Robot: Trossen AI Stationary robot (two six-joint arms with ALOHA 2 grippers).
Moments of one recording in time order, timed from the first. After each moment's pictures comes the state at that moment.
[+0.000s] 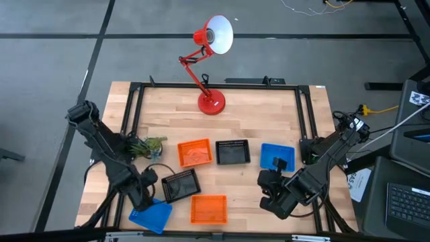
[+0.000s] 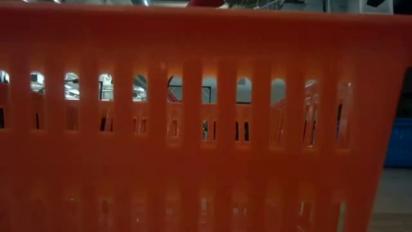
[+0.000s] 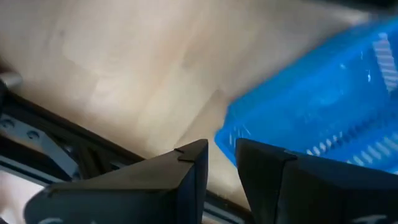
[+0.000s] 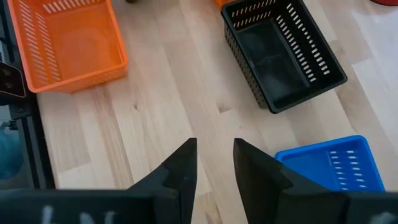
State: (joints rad) left arm -0.89 1.43 1.02 -1.00 0.07 -1.54; right arm 0.78 1.63 1.45 -1.16 0.51 1.05
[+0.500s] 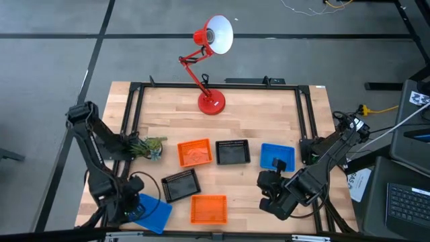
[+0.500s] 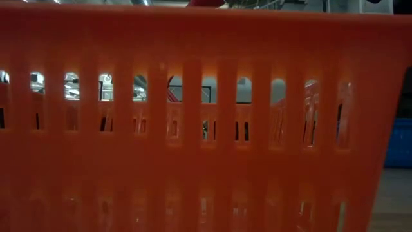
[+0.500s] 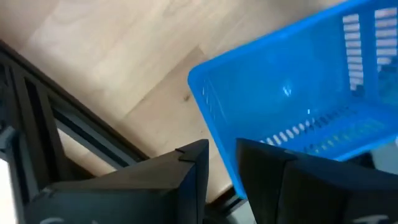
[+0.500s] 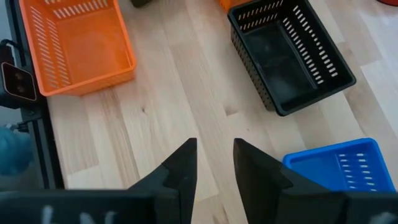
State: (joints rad) left arm -1.14 1.43 1.02 -0.90 -0.08 -2.03; right arm 0.78 1.63 1.45 -1.13 0.50 1.05
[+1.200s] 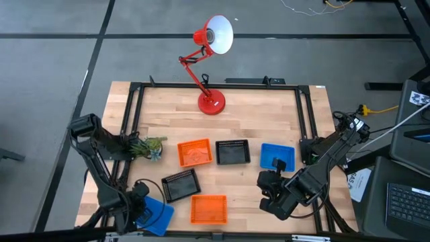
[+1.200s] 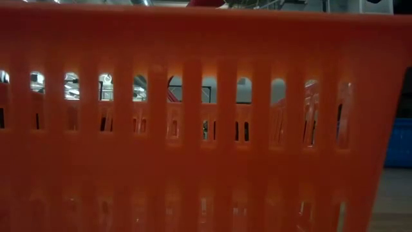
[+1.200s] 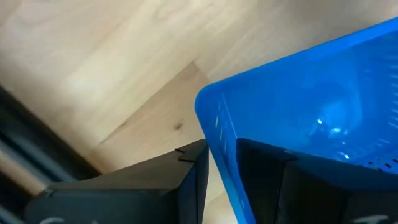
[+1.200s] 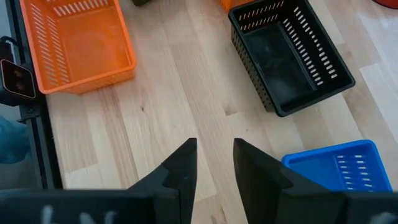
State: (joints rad) left arm -1.14 1.63 1.02 -0.82 -0.13 -2.06; right arm 0.78 1.63 1.45 -1.13 0.51 1.04
